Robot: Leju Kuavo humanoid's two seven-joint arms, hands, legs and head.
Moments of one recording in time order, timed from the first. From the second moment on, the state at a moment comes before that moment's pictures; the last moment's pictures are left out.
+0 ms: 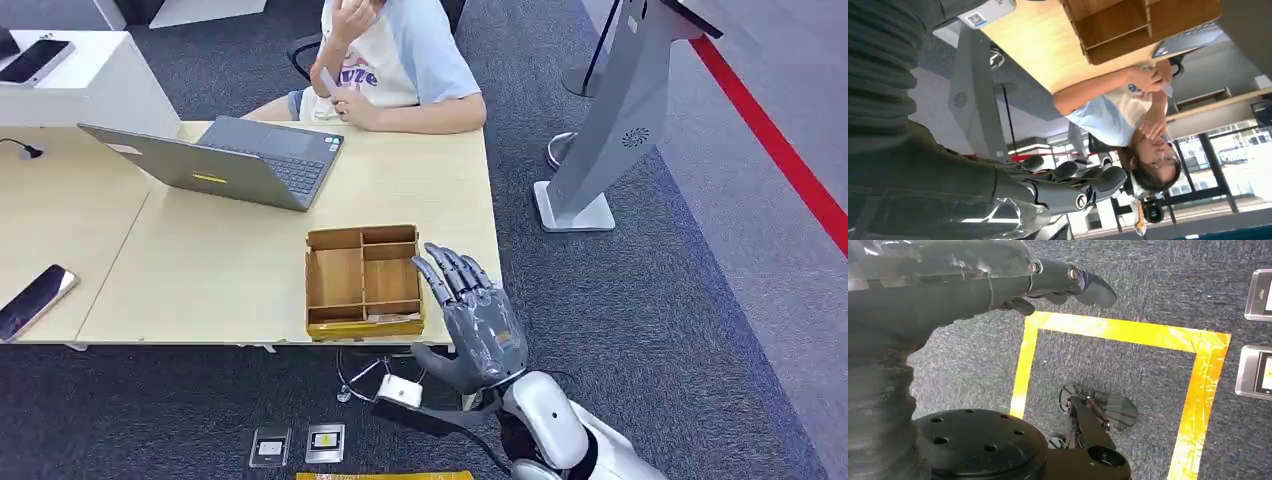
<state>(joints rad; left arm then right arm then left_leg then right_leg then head) -0.08 0.04 -1.07 -0.43 1.32 0.59 -0.28 -0.40 -0.28 1.01 -1.76 0.92 -0.29 0.28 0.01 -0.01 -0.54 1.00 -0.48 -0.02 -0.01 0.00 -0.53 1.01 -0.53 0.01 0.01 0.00</state>
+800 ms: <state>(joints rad) -0.12 0.04 -1.11 -0.43 1.36 0.59 -0.25 -0.51 0.00 1.13 -1.30 0.69 -0.48 0.03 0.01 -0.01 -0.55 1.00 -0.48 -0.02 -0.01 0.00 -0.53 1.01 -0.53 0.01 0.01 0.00</state>
